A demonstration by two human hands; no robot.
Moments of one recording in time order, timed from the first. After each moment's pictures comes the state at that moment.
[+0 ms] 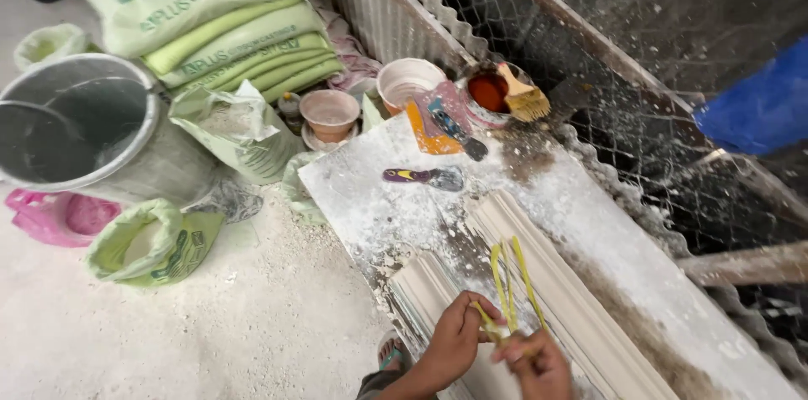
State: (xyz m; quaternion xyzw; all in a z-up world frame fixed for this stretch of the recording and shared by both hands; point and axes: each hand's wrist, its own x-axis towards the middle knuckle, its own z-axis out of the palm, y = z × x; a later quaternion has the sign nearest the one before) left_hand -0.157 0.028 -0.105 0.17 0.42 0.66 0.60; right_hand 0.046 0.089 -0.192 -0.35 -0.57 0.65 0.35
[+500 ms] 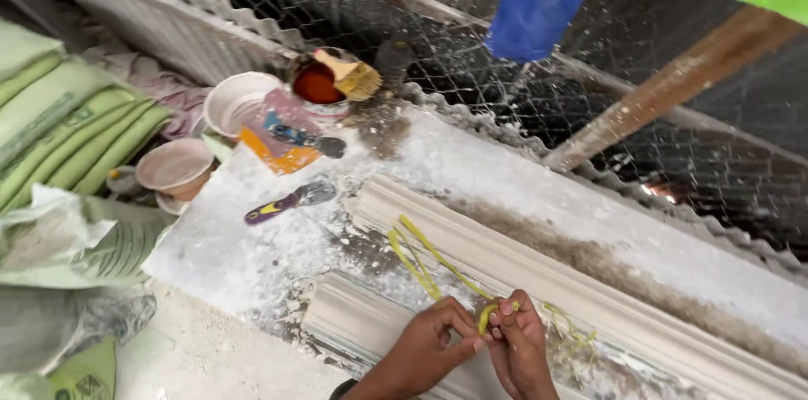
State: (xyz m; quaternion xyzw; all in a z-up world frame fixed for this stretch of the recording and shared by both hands) left_hand -0.143 0.054 -0.051 0.56 0.33 0.39 0.65; right_hand 0.061 0.064 -0.109 -0.36 -0.26 0.69 0.58
